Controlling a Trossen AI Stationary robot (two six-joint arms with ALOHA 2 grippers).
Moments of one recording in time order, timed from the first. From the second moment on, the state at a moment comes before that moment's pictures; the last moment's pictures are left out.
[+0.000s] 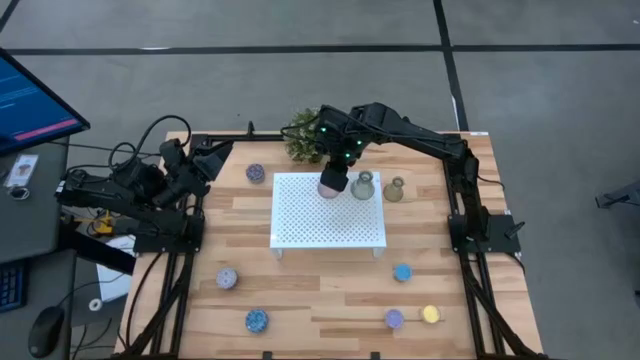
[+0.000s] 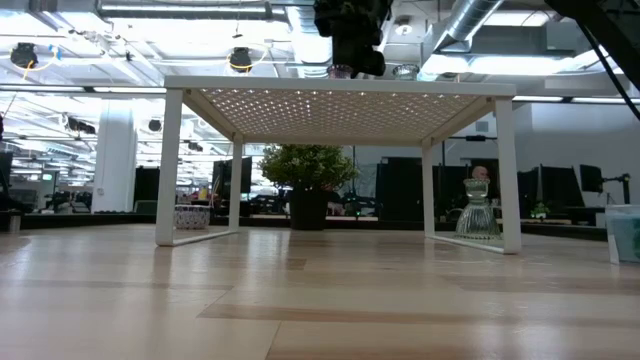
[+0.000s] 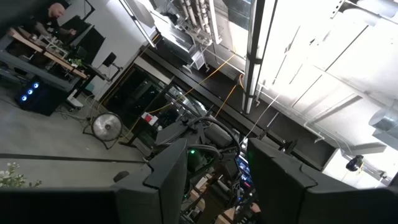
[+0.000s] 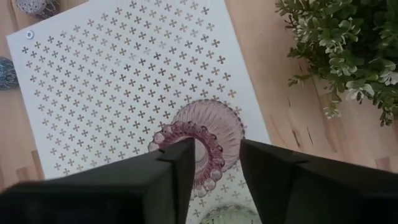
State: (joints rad) left arm -0.21 0.64 0.69 0.46 -0.68 -0.37; right arm -0.28 2.05 2.26 -1.39 -0.13 0.04
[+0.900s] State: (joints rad) left arm -0.21 0.64 0.69 0.46 -0.68 -0.37; right arm -0.28 2.04 2.28 -1.37 -0.08 0.03
